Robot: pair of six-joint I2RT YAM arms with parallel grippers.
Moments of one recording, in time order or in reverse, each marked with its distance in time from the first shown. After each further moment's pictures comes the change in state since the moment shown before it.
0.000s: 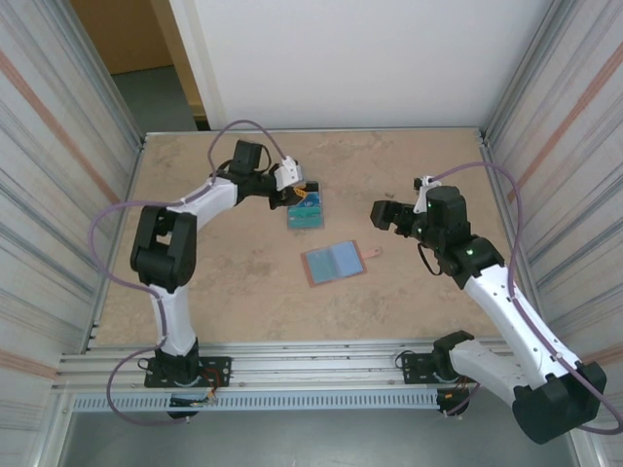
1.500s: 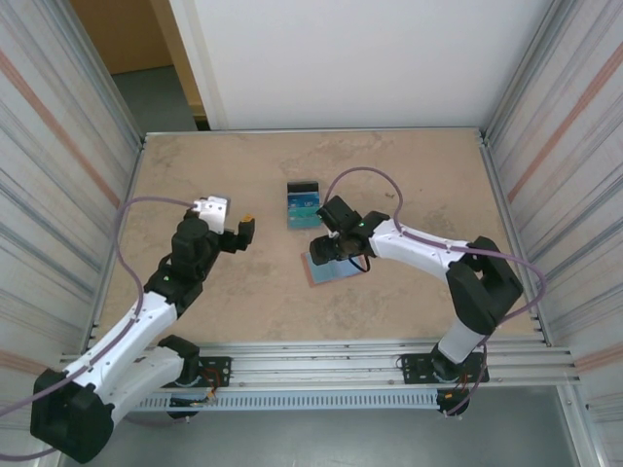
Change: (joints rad) left arm -0.095 -1.080 -0.865 0.207 -0.990 -0.856; right arm 0.414 0.708 0.254 -0.136 0.102 -0.037
